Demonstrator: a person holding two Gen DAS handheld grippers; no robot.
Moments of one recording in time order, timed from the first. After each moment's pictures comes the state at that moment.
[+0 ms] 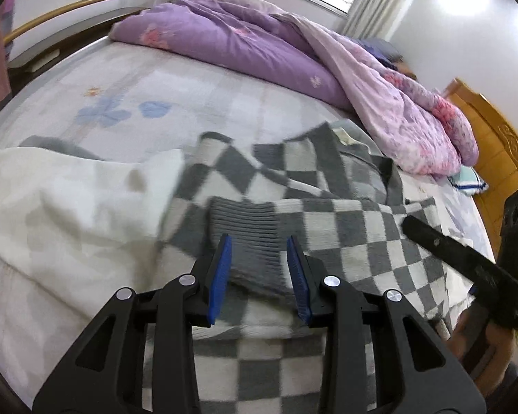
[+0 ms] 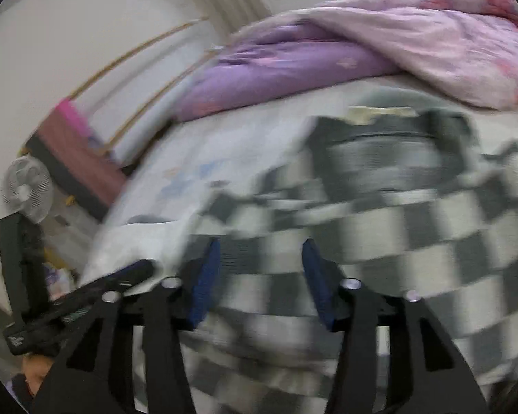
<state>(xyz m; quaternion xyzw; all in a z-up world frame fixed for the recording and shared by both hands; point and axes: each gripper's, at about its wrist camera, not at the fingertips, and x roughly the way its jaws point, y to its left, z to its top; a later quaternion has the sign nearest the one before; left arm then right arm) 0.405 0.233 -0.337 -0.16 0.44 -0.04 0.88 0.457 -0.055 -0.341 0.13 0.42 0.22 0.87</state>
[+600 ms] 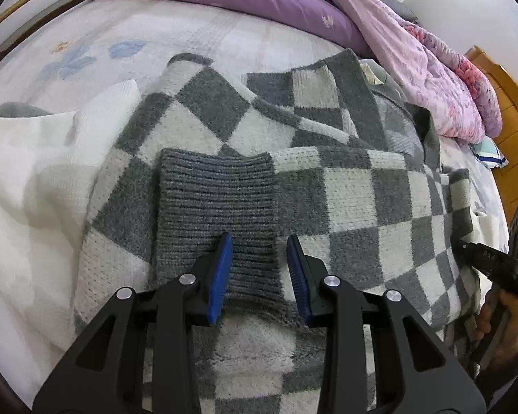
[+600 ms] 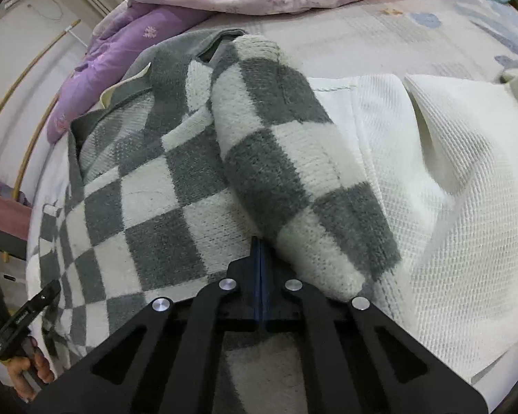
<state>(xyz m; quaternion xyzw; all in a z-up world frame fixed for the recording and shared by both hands) 0.453 0.209 -0.416 -0.14 0.52 -0.04 0.84 0.496 -0.206 -0.443 0.18 0.54 0.07 0.82</state>
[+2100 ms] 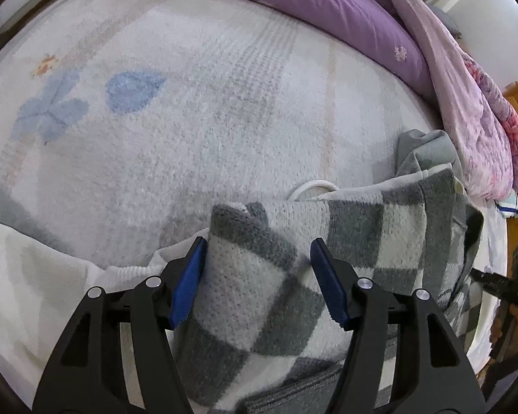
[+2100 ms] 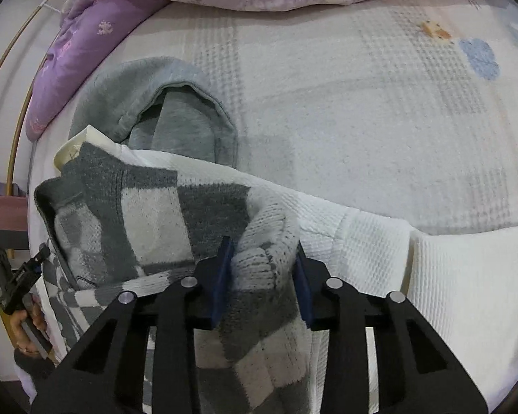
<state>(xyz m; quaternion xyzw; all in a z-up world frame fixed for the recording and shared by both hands) 0.602 0.285 -0.420 -0.19 0.57 0.01 0.80 0.635 -0.266 -0.443 0.17 0.65 0.09 0.74</state>
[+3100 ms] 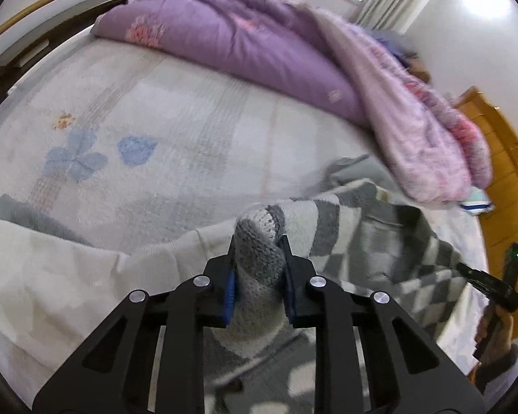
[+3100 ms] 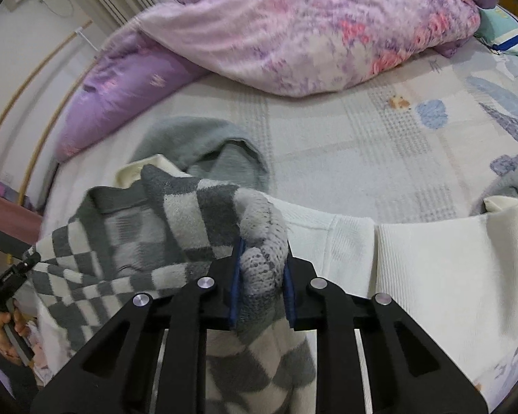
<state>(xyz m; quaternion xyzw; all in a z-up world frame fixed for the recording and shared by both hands) 0.536 0.266 -0.313 -0.18 0.48 -0.04 0.86 0.552 -0.261 -0.335 0.17 0.51 0.09 0.84</state>
